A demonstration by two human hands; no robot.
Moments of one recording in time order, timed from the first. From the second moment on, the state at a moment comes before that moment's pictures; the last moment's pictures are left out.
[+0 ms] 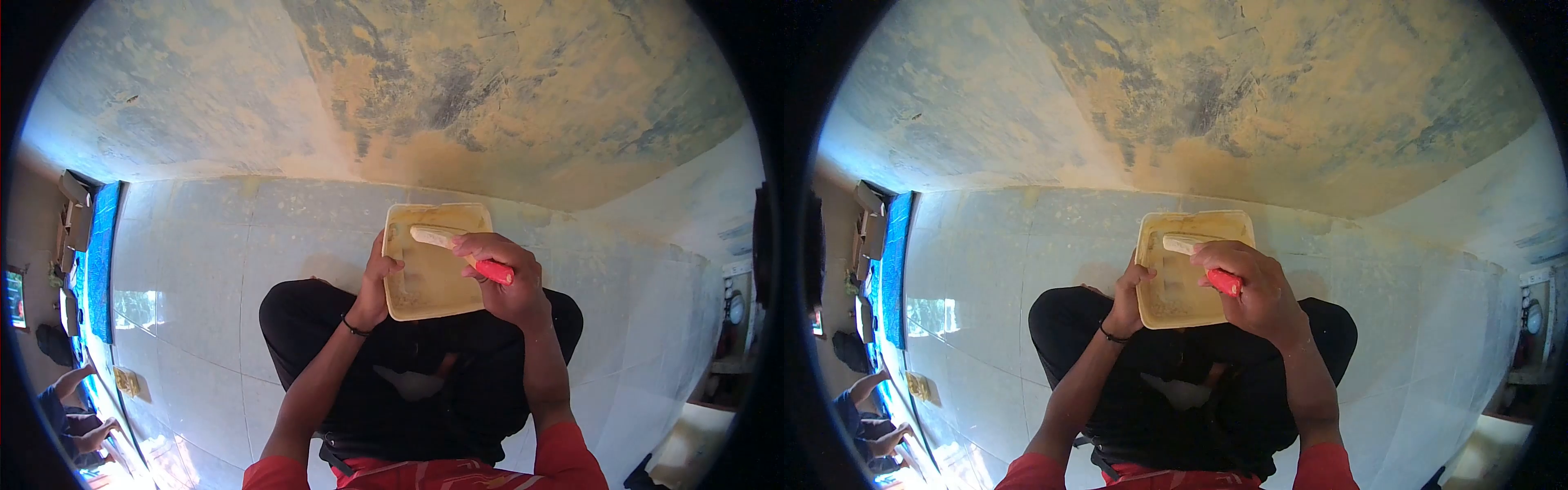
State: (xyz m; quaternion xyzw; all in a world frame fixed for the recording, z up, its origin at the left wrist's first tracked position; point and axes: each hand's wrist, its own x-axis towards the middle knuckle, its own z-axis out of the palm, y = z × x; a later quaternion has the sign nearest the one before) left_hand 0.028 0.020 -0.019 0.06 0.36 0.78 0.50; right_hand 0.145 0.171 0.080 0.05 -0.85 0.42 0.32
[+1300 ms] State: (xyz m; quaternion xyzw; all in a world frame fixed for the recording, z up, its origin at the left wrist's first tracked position) left_hand 0.027 0.014 -0.026 0.01 0.33 0.79 0.52; right_hand 0.142 0.155 0.075 -0.17 -0.69 0.56 0.43
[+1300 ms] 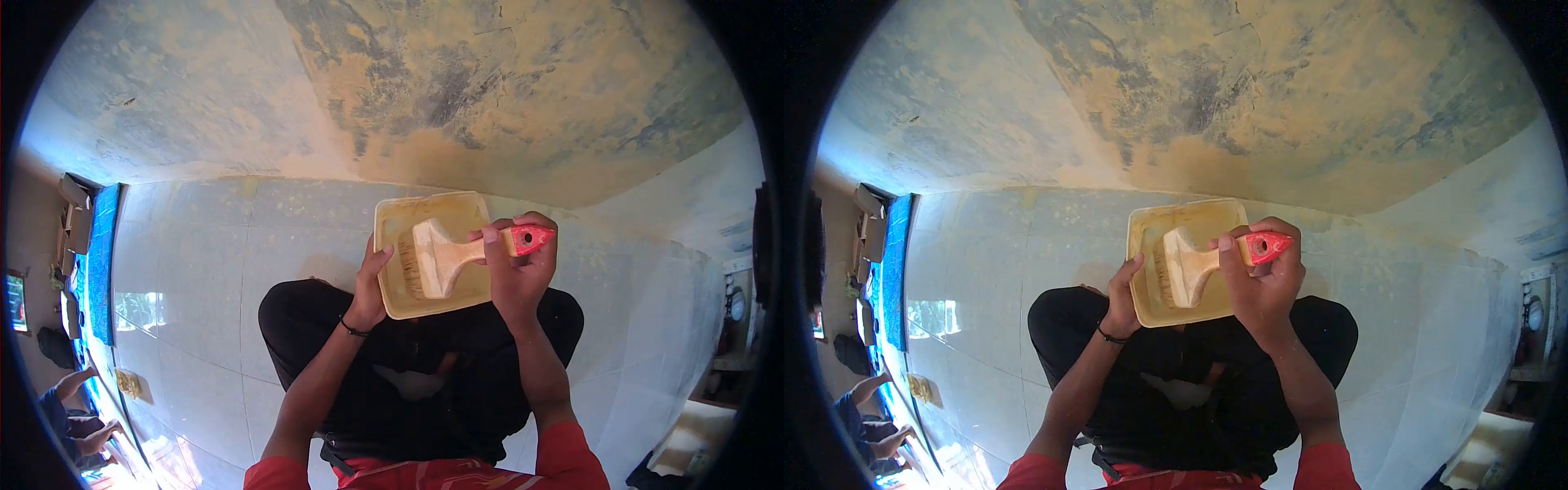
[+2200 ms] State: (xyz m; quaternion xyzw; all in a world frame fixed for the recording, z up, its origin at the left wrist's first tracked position) left_hand 0.030 0.011 -0.008 0.08 0.35 0.77 0.53; right_hand 0.126 0.145 0.064 -0.27 -0.54 0.70 0.39
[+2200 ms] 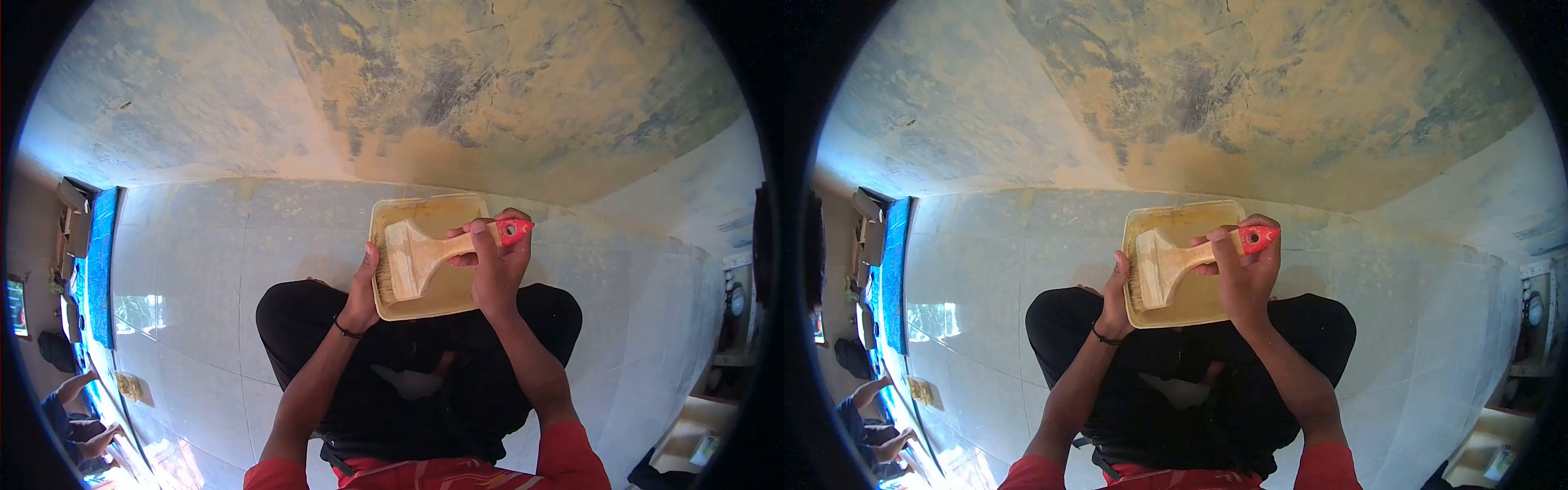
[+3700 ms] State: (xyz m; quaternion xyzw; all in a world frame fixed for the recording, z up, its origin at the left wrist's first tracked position) left_hand 0.036 0.022 -0.029 0.08 0.33 0.80 0.50; right_hand 0.138 0.146 0.086 -0.19 -0.76 0.45 0.43
